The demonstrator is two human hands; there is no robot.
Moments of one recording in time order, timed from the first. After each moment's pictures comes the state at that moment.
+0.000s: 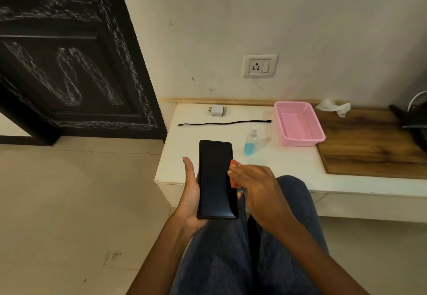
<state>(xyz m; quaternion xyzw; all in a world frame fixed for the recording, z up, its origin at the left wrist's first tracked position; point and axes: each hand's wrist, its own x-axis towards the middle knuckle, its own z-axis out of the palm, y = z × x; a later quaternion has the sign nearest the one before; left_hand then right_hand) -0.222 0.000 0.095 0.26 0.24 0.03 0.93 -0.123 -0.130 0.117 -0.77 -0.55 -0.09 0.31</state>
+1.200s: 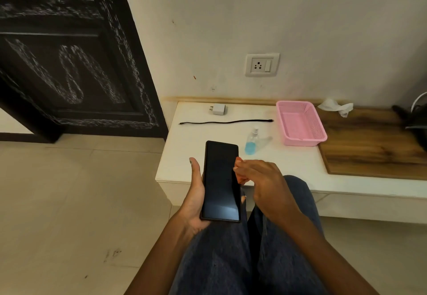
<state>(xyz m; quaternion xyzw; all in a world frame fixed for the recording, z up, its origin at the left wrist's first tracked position) -0.221 -0.005 0.094 0.27 0.24 0.00 0.93 -0.108 -0.131 0.117 -0.76 -0.55 -0.08 0.34</state>
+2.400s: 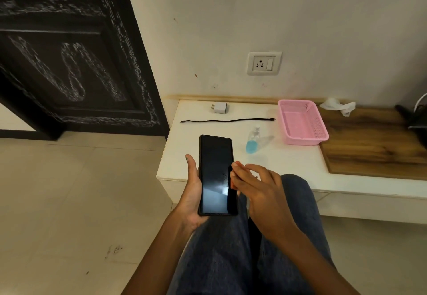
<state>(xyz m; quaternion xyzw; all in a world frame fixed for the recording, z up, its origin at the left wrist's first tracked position) -0.221 0.001 0.096 0.29 0.31 0.03 0.91 -0.135 -0.143 0.114 -0.80 -0.53 -0.10 0.24</state>
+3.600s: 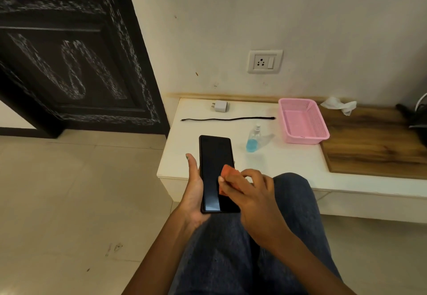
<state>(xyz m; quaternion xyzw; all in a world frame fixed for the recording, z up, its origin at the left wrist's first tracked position) -0.221 -0.002 0.093 0.26 0.27 0.03 0.93 -0.152 -0.138 0.111 -0.79 -0.56 -0.13 0.21</state>
